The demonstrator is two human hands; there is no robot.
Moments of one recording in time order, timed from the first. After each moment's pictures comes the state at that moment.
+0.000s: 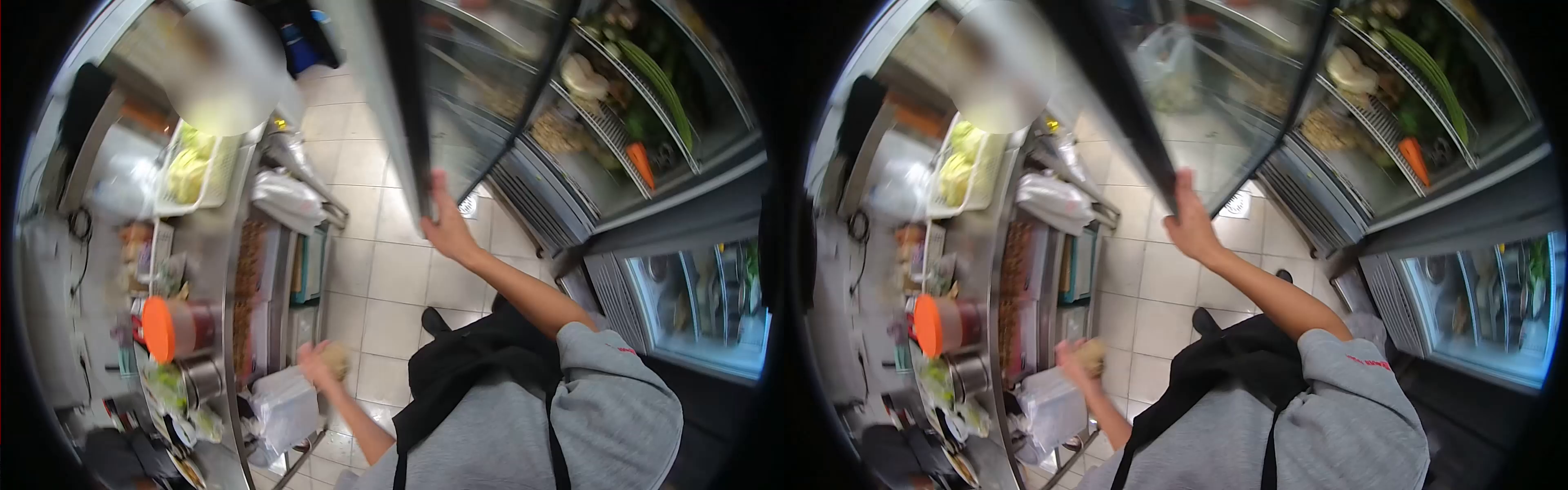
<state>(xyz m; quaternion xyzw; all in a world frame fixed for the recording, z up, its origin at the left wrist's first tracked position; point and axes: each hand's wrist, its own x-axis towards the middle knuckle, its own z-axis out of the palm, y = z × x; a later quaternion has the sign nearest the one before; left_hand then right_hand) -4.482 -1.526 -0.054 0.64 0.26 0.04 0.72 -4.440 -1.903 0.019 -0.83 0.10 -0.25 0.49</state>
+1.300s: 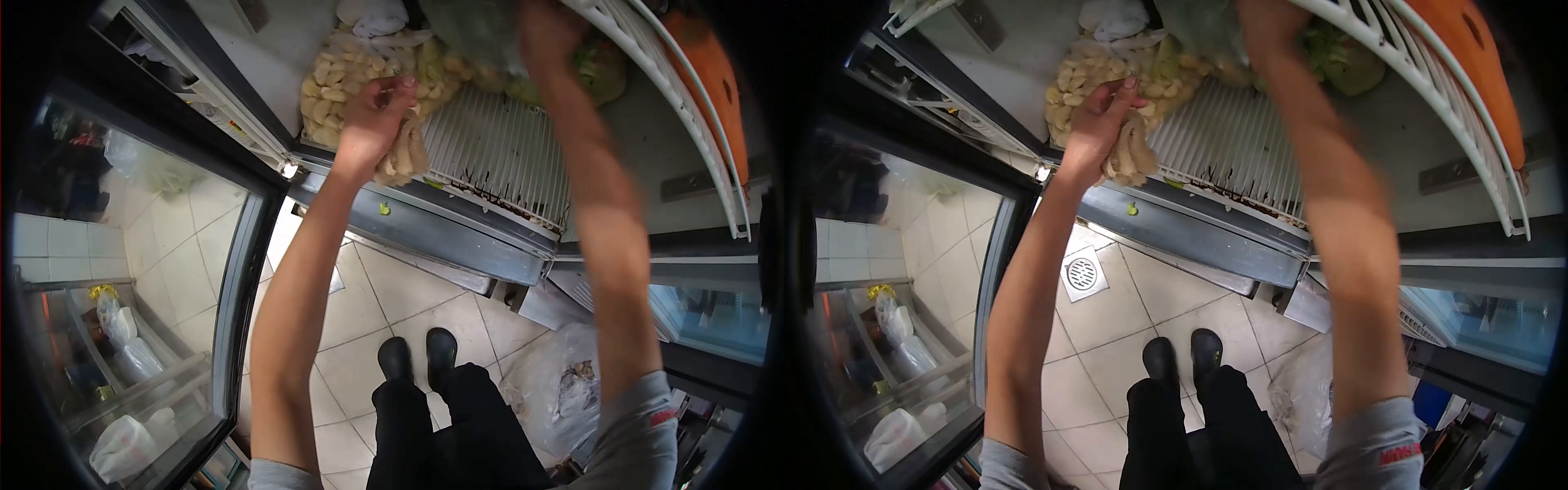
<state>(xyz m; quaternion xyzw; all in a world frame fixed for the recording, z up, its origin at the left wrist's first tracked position) -4.417 -2.434 -0.312 0.55 -0.37 -0.46 0.59 -4.557 -2.601 -0.261 -0.53 0.22 -0.72 0.40</state>
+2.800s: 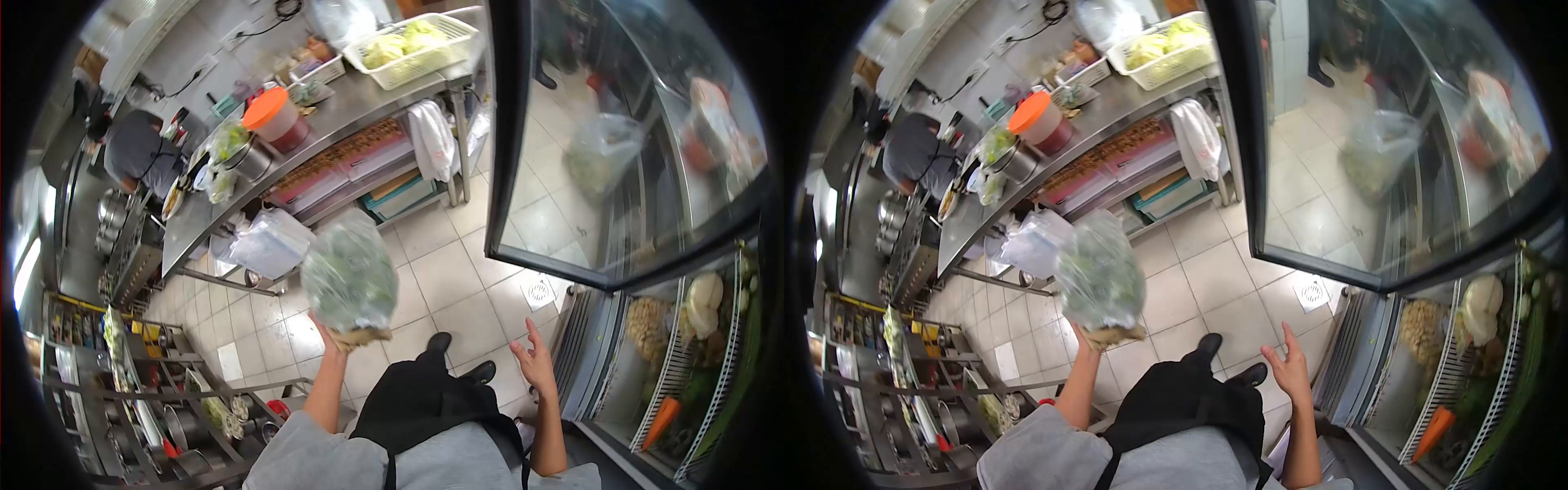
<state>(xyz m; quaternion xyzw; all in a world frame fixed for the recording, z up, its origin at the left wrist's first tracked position) -4.646 -1.689 -0.038 0.32 0.28 0.24 0.87 -4.579 -2.092 -0.032 -0.82 0.01 0.20 0.54</state>
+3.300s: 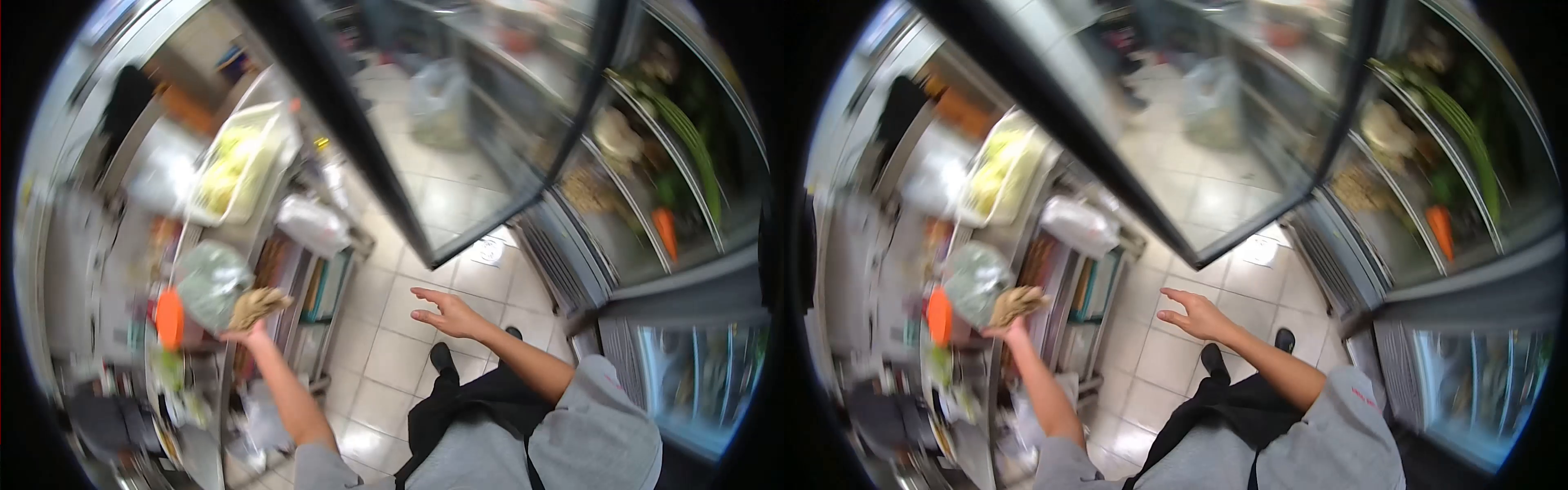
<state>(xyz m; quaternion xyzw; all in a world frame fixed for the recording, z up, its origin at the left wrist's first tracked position) -4.311 -1.545 0.070 0.22 0.21 0.15 0.94 -4.487 -1.922 0.028 -0.79 0.00 0.08 0.61</state>
